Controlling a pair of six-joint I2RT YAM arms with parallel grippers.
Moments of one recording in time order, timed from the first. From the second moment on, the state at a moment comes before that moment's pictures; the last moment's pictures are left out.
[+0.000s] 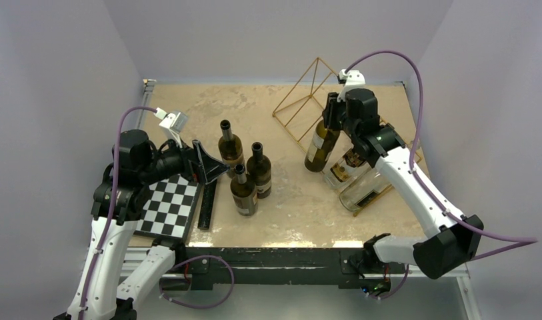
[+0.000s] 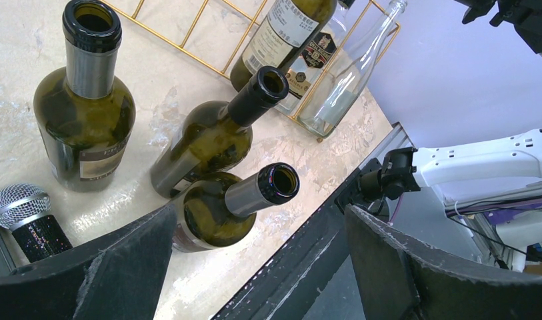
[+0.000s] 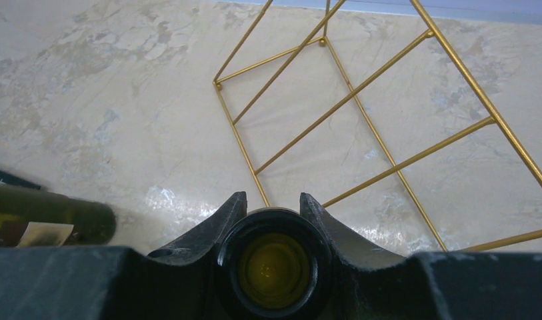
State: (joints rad) left arm -0.19 0.77 1.13 -0.75 0.68 -0.36; right arm 0.43 1.27 1.26 -0.38 0.18 0.19
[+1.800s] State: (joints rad) left arm -0.19 0.76 1.13 -0.77 0.68 -0.35; right arm 0.33 1.43 1.23 -0.45 0.59 0.57
